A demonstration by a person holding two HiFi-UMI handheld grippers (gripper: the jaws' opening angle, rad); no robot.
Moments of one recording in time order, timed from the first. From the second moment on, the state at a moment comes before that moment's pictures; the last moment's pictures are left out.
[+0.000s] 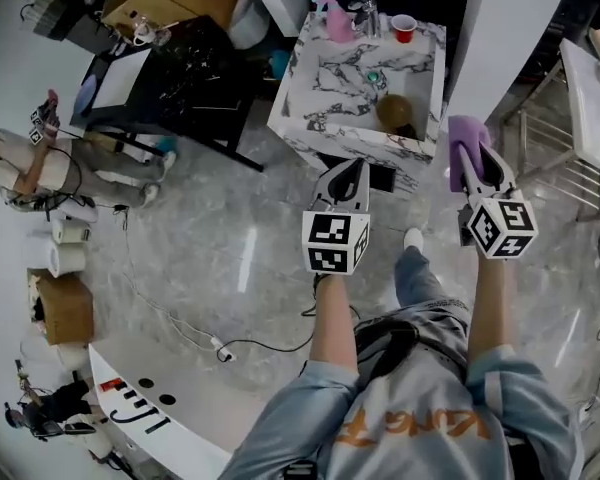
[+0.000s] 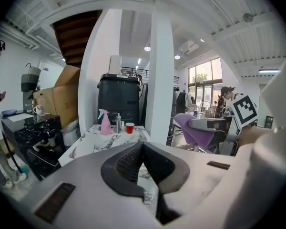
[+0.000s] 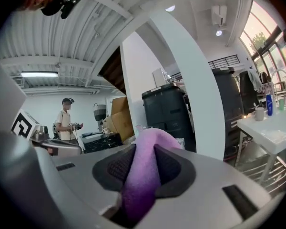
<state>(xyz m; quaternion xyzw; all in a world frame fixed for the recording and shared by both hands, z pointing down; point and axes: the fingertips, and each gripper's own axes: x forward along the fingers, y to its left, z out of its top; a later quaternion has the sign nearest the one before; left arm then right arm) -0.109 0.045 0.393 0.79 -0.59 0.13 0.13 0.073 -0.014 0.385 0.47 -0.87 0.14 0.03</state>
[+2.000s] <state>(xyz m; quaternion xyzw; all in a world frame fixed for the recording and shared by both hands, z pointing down) -0.049 -0.174 0.598 0.84 -0.18 0.51 0.07 0.119 -0.219 0.527 0.58 -0.75 0.31 0.03</state>
